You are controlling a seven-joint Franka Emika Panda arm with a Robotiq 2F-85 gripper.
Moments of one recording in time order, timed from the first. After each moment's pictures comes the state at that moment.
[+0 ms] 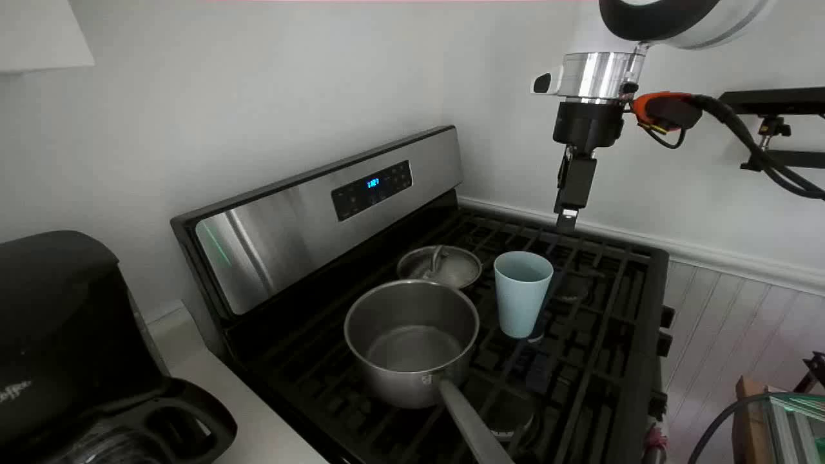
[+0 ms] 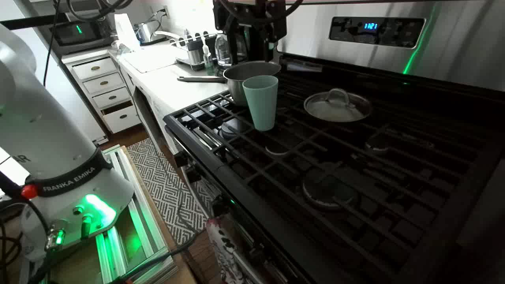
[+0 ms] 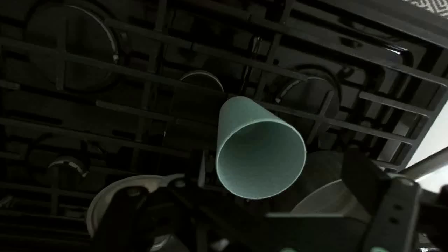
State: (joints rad) arm -0.02 -0.40 -0.36 -2.49 -0.02 2.12 -0.60
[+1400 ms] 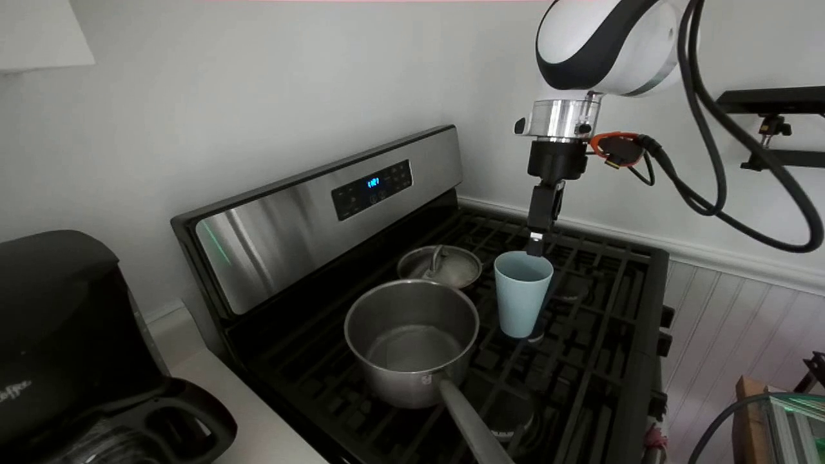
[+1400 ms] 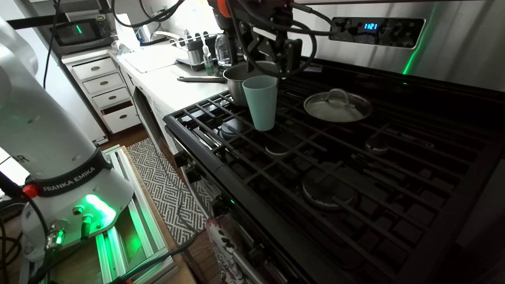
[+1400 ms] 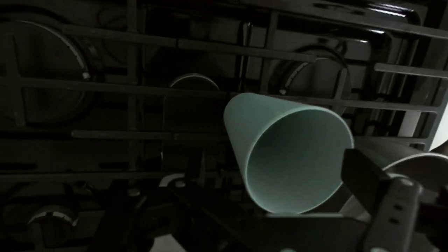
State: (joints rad) arm -0.06 -0.14 -0.36 -2.39 0.16 2.15 -0.61
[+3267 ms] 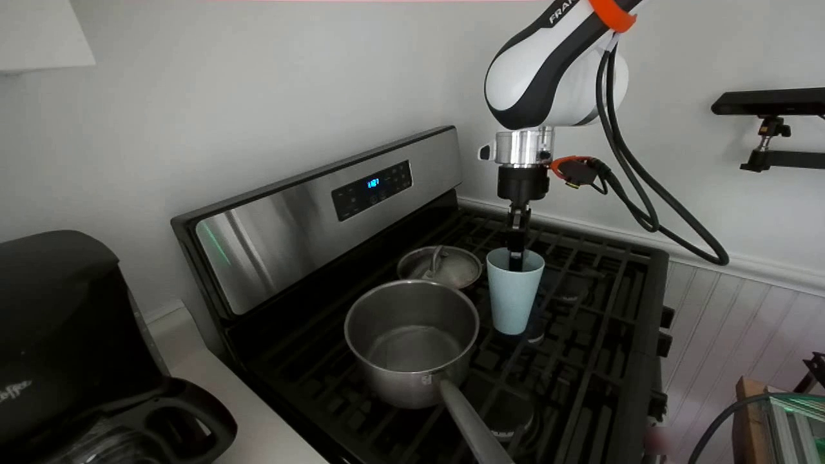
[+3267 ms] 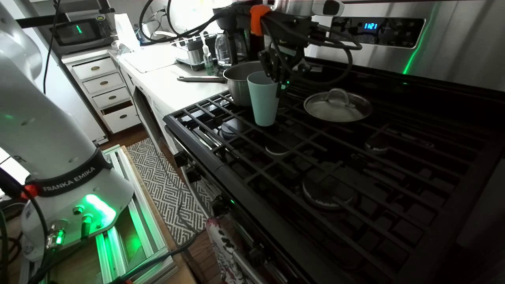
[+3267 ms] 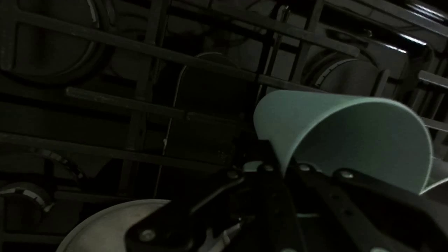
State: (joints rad) arm -0.16 0.06 -0.22 -2.26 0.16 2.16 -0.72
